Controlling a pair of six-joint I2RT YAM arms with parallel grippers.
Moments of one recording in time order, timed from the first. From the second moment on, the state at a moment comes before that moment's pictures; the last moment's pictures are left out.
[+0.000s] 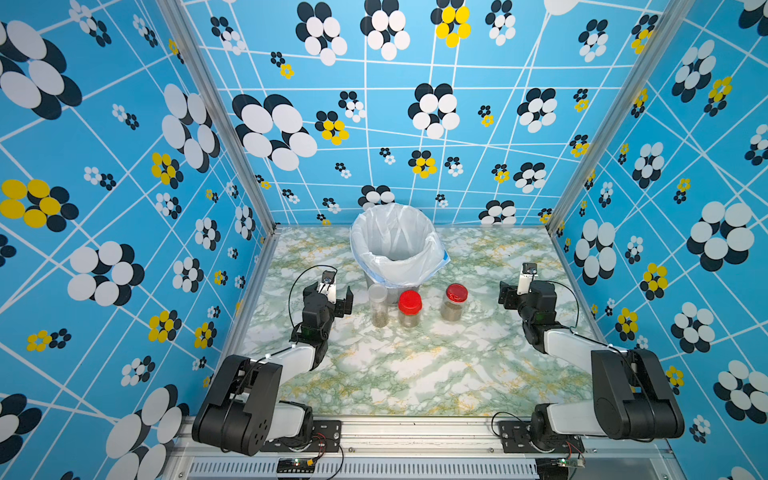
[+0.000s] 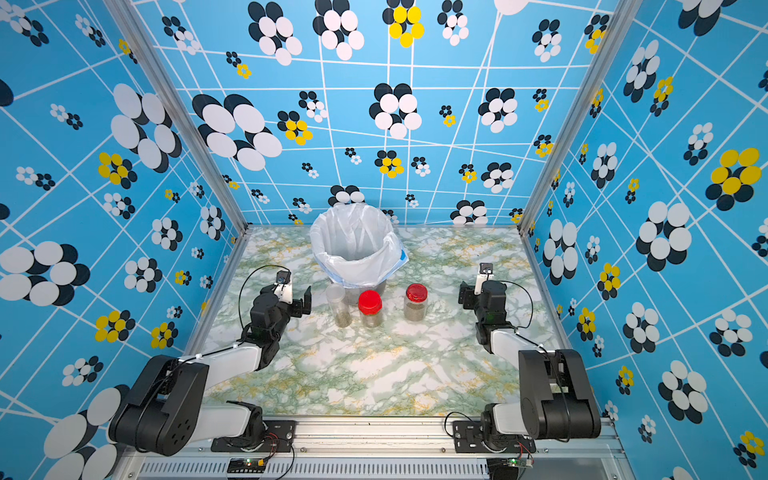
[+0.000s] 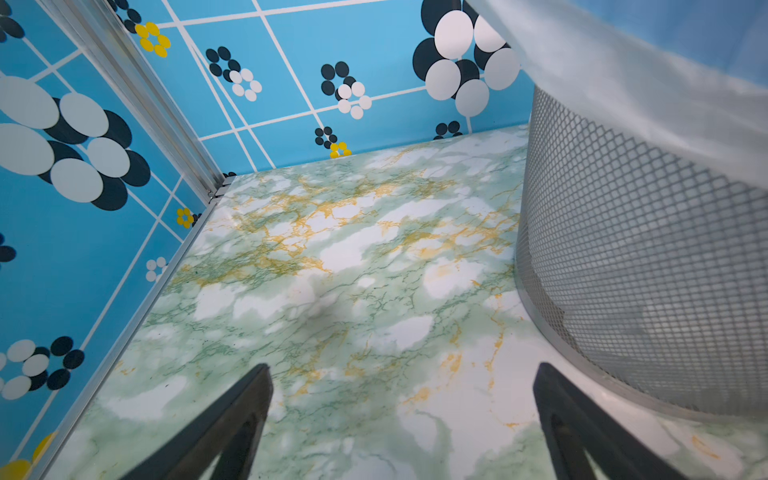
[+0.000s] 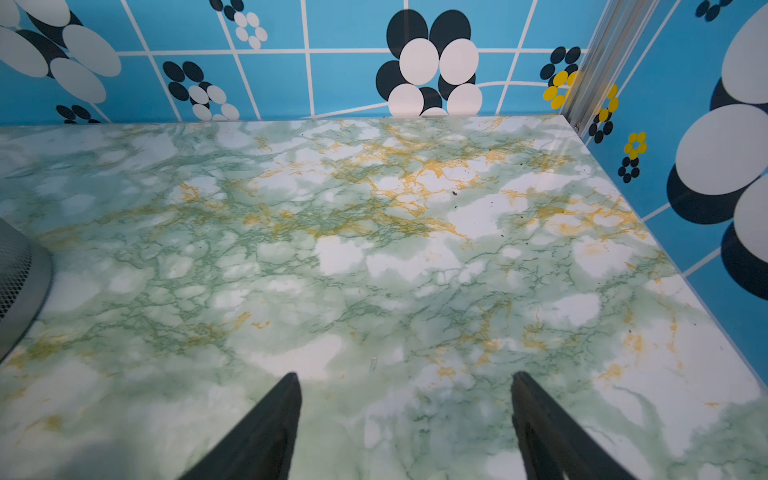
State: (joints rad) left arm -0.21 1.33 0.36 0.69 -0.18 0.10; right arm 0.03 1.38 0.49 0.47 0.10 0.01
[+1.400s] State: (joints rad) left arm -0.97 1.03 0.61 0.05 -0.25 0.10; right arm 0.33 1.20 0.67 0.01 -0.29 0.13
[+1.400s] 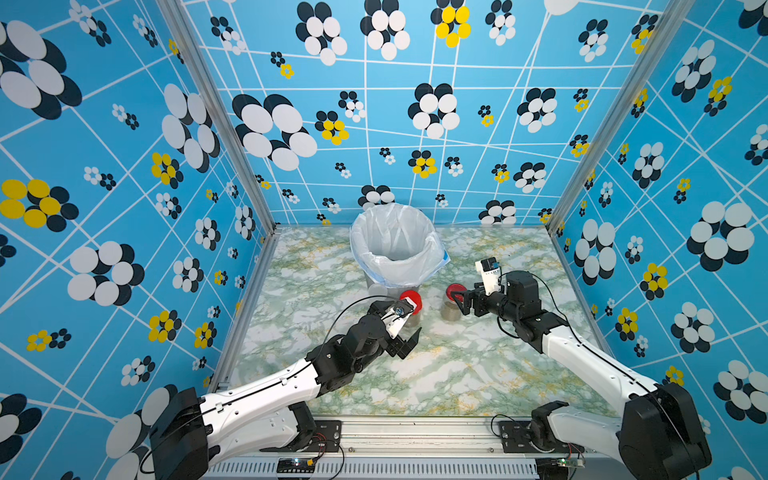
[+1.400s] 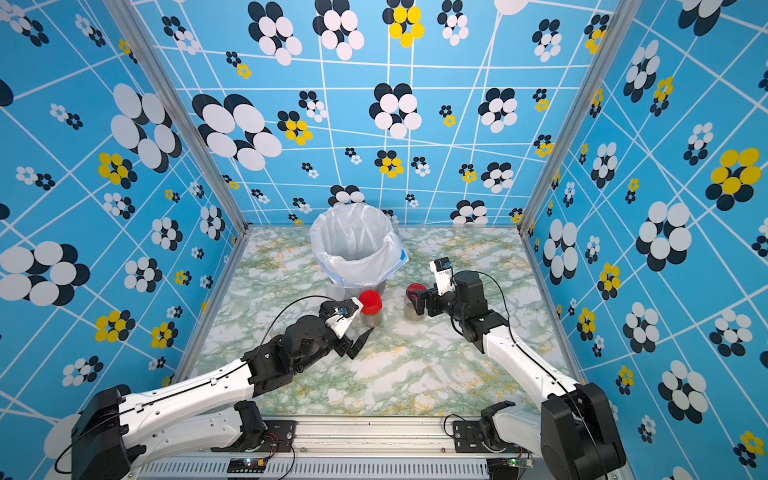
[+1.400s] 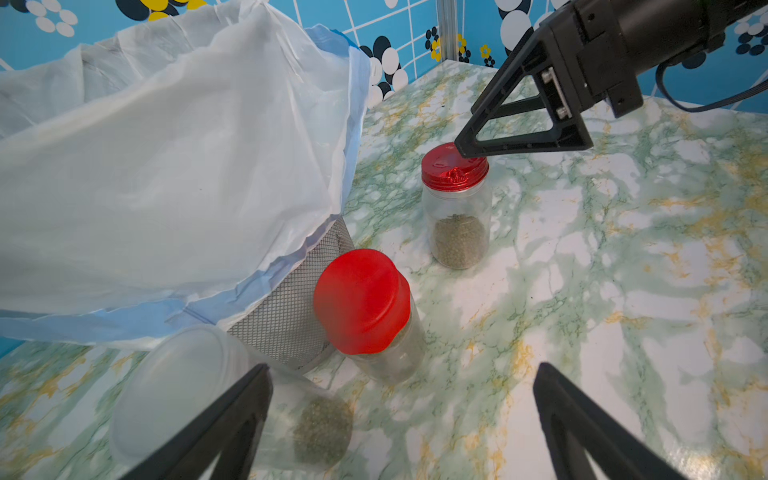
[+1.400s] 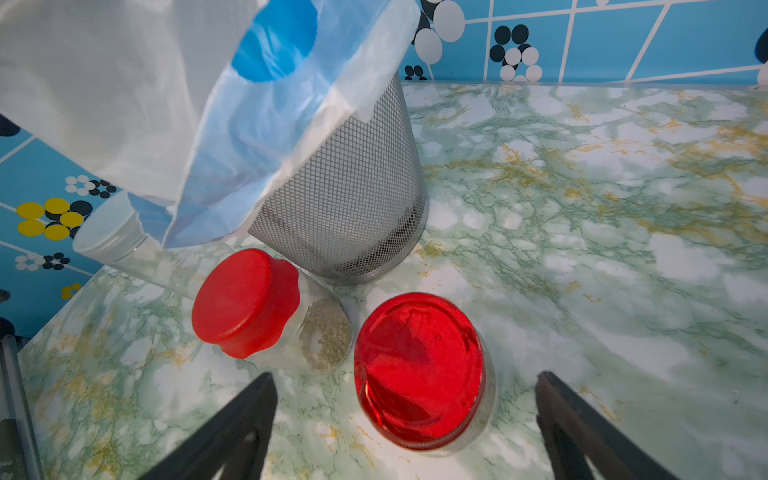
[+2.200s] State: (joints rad) left arm -0.97 1.12 0.61 0.09 -0.19 0.02; right arm 0.38 1.42 0.58 0.21 -0.20 0.16
